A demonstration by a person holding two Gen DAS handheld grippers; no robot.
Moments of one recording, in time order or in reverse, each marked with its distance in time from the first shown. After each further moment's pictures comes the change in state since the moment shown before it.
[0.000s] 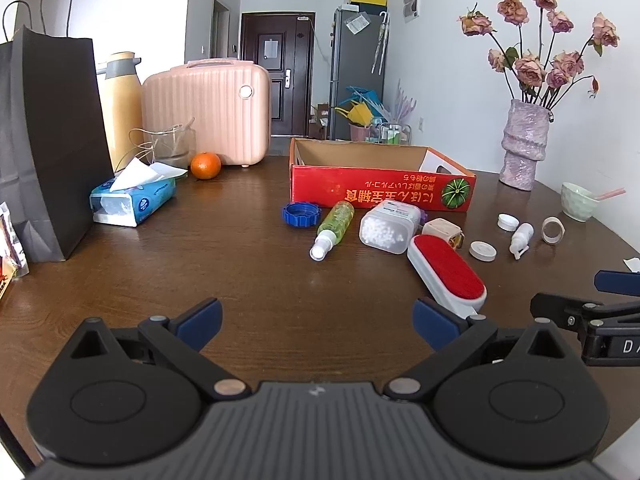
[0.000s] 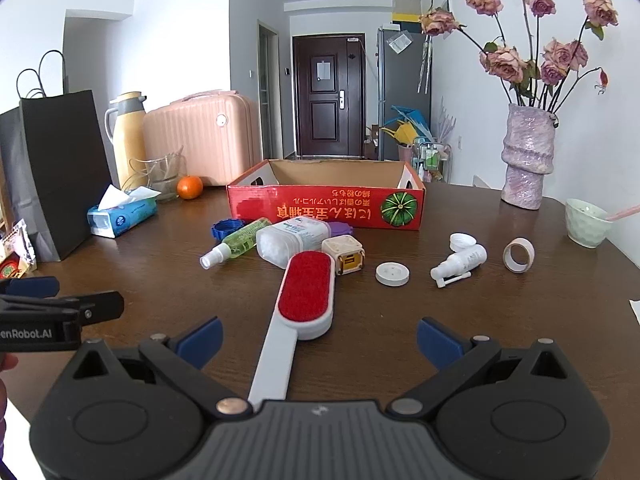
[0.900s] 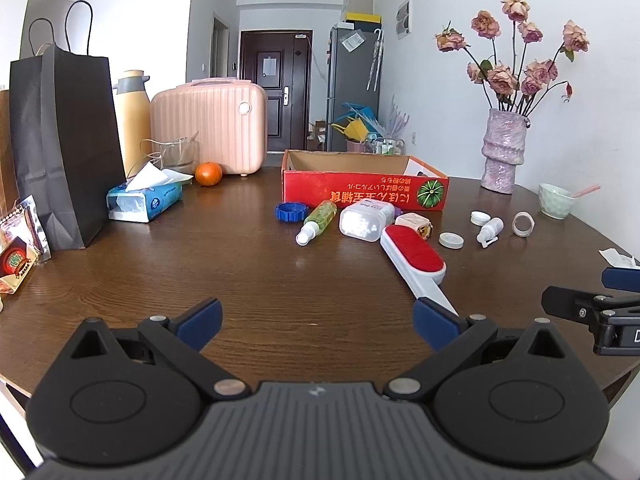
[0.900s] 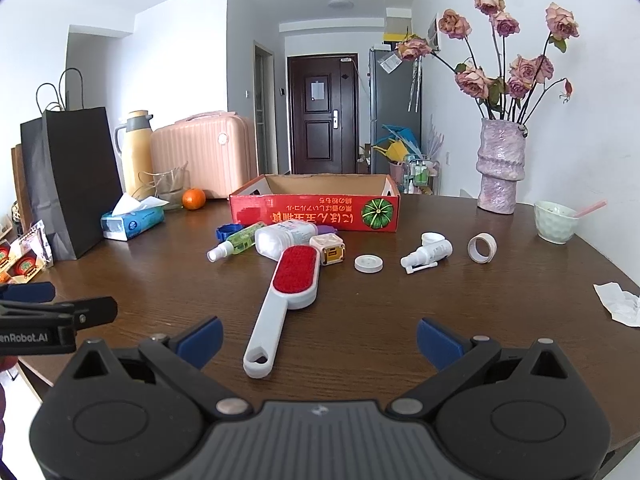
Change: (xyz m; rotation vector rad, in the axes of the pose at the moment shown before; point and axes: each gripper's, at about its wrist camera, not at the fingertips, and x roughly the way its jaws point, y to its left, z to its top) left arm -0.068 -0.022 -0.038 0.005 -0.058 0.001; right arm -0.076 -0.014 -0.037 0.008 -0.065 -0.010
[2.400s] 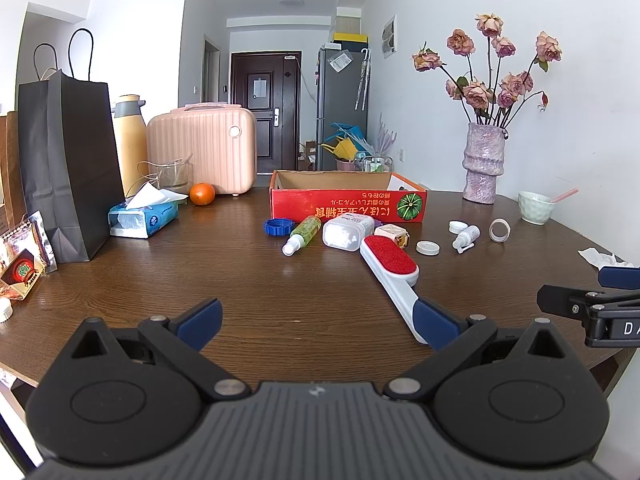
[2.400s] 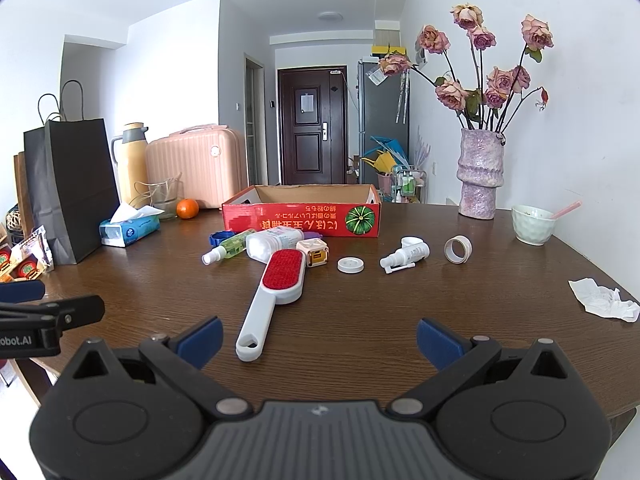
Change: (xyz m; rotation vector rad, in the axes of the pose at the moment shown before) left arm -0.044 -0.013 -0.014 0.031 -0.068 -0.024; right arm -0.044 -0.007 -0.017 0.012 -0.042 -0.038
